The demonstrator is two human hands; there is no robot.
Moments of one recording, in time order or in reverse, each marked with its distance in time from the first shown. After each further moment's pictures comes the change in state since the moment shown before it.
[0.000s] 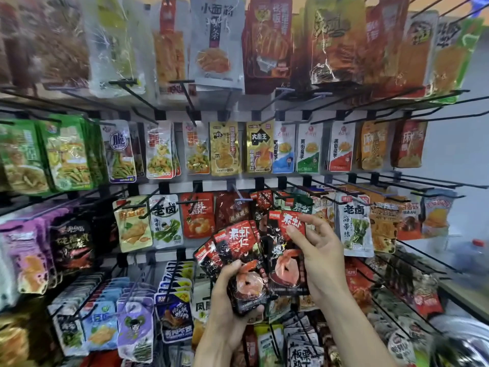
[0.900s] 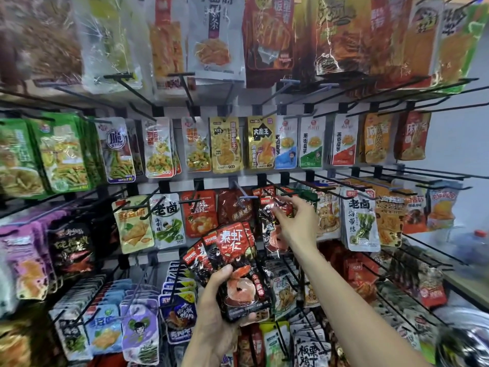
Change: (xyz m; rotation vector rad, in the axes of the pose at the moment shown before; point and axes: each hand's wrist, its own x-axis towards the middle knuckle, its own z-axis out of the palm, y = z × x) left_hand 0.000 0.016 -0.030 0.025 -0.099 0.028; right_hand 0.075 0.028 0.043 -0.666 0.115 -0.188
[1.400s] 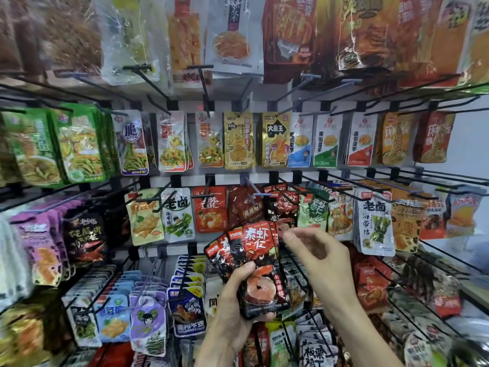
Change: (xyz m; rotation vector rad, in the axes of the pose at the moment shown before) left_hand 0.007 -0.009 0.007 0.080 -0.028 -0.030; right_hand -0.091 -0.023 -0.051 0.304 -0.169 0.007
